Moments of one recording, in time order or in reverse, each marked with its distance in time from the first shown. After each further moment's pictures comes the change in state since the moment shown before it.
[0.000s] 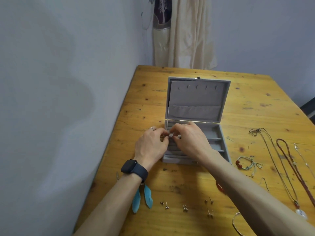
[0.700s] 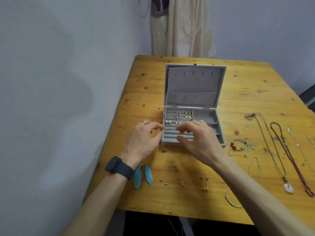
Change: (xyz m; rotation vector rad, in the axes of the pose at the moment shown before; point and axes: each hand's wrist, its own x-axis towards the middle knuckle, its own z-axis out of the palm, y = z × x) left_hand -0.048 -0.006 -0.035 -0.058 -0.054 0.079; right_hand -0.079 -0.005 -0.026 0.257 0.110 -0.007
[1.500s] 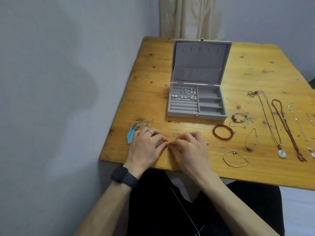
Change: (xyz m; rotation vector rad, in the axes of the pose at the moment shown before) left_hand -0.122 -0.005 0.022 0.199 0.069 0.111; right_hand -0.116 -0.041 0.067 -0.199 0.137 0.048
